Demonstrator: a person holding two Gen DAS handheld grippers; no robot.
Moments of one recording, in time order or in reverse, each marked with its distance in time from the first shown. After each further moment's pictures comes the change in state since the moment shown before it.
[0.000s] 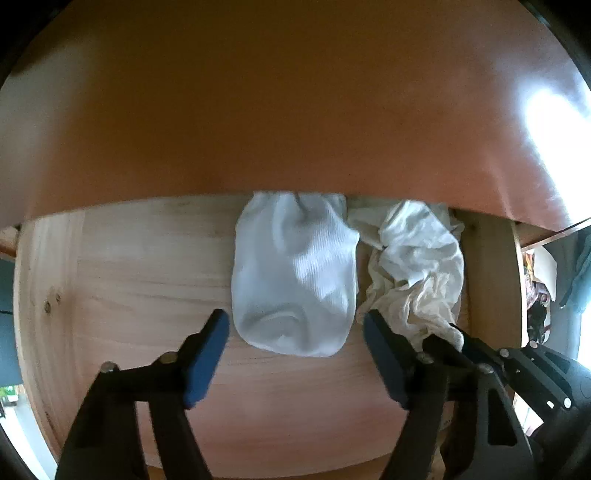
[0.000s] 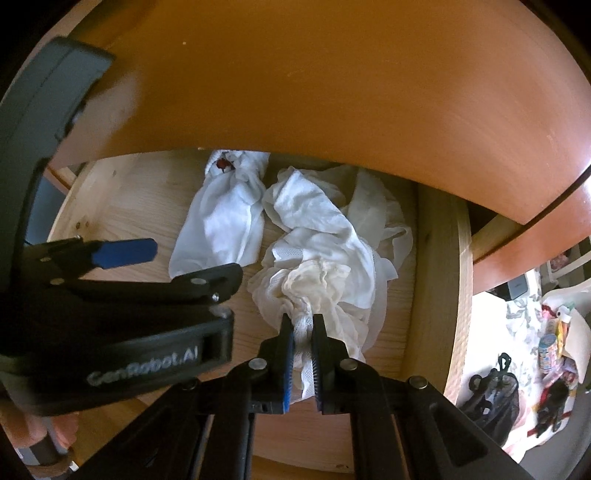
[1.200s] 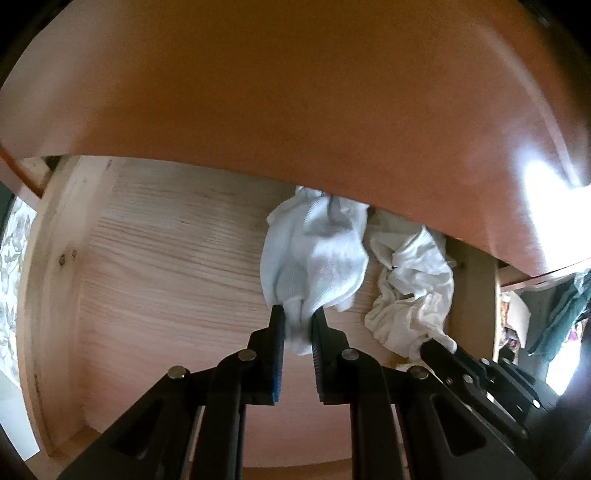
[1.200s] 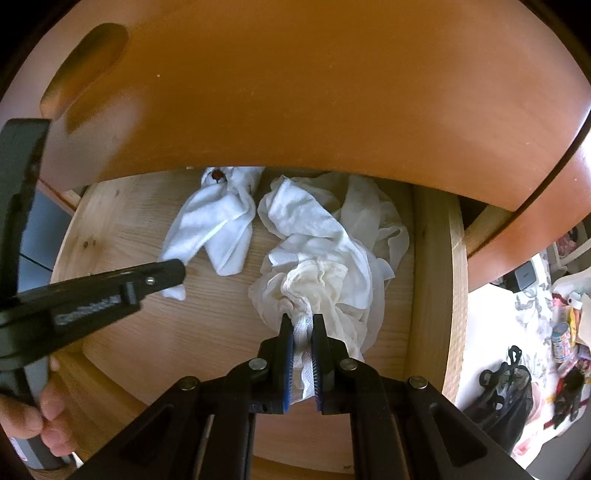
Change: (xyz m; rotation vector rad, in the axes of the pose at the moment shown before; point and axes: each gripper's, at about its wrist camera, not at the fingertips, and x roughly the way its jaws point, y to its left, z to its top) left arm -0.025 0.056 -0.038 -0.183 -0.098 -0.110; right arm -0.010 -0.013 -0.001 0.066 -0.029 0.042
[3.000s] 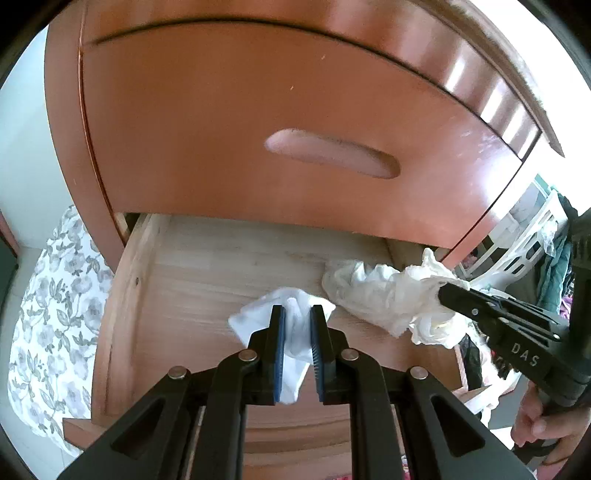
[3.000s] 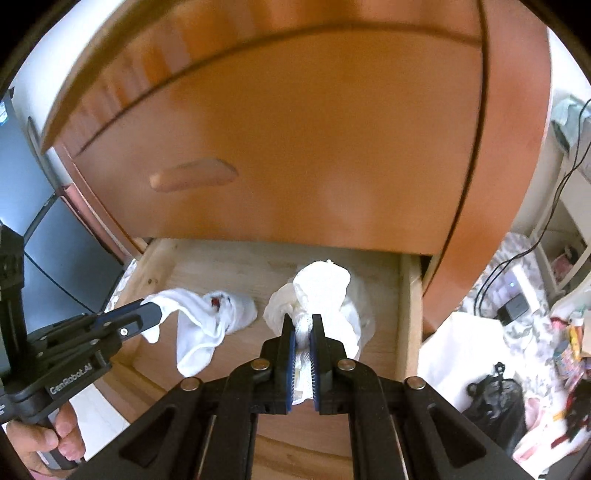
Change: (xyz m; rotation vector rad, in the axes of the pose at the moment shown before) left arm -0.105 -0.006 -0.071 0.187 -0.329 -0.027; right arm -0.107 -0.008 -0.034 -0.003 -0.280 0.085
